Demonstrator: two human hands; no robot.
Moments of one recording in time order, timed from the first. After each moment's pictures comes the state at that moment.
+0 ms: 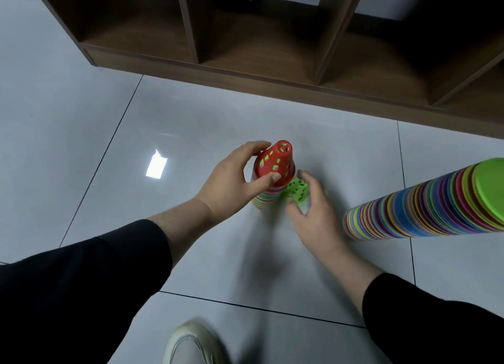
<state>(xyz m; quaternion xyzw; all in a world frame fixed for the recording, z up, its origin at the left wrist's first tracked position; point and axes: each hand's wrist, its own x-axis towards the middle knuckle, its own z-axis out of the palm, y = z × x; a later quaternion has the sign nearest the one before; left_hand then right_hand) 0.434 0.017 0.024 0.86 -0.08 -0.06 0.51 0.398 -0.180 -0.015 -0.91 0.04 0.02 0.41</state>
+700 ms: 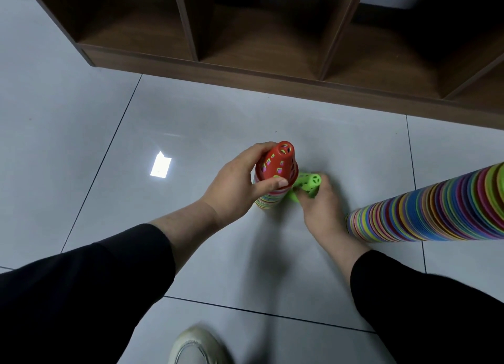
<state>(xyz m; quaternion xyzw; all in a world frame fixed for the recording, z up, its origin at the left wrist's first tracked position) 0.439 0.012 0.021 0.85 -0.10 -0.09 0.51 0.432 -0.192 -0.070 -0.91 0.16 0.04 0.39</state>
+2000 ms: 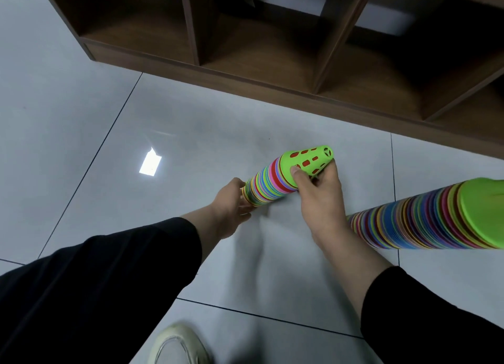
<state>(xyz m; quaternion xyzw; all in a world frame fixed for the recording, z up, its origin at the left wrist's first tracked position) 0.436 -0.017 -0.018 0.51 0.39 -0.28 0.72 0.436 -0.173 0.034 -0.77 0.15 0.01 0.62</state>
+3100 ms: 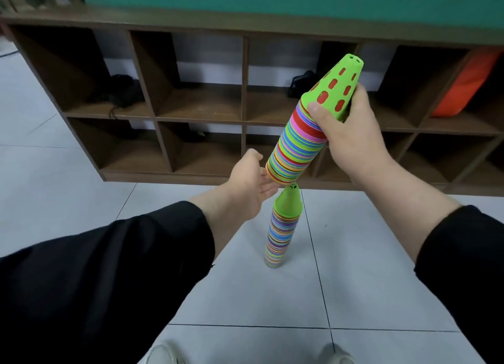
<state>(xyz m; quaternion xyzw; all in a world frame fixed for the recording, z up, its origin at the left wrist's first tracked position) 0.341 -0.173 0.338 0.55 0.19 -0.21 0.78 0.316 -0.329 0.412 -0.81 -0.02 -0.23 0.54</state>
